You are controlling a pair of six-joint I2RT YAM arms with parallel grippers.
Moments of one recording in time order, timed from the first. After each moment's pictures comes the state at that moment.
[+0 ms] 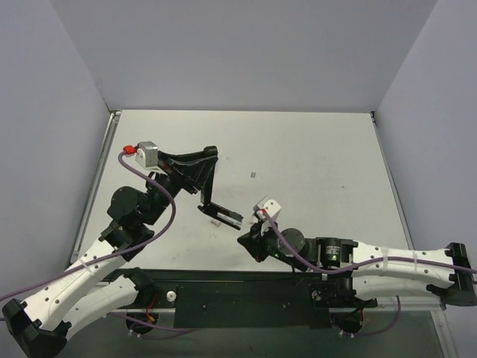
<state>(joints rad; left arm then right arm) -0.73 0.79 0.76 0.41 -0.03 -0.51 1.35 0.89 0.69 -0.14 0.38 0.45</state>
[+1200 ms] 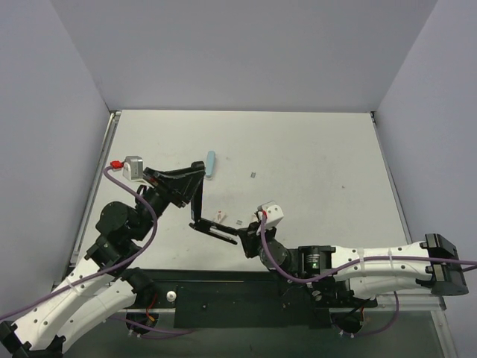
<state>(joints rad) -0.73 0.59 0.68 0.20 -0.10 -0.63 1.48 1.08 0.62 0.05 0.83 0.63</state>
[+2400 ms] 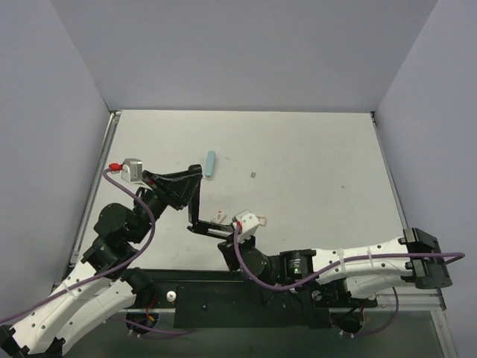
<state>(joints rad) -0.73 0.56 0.68 0.13 -0.12 -0.62 1.58 1.24 0.74 0.04 0.74 0.65</state>
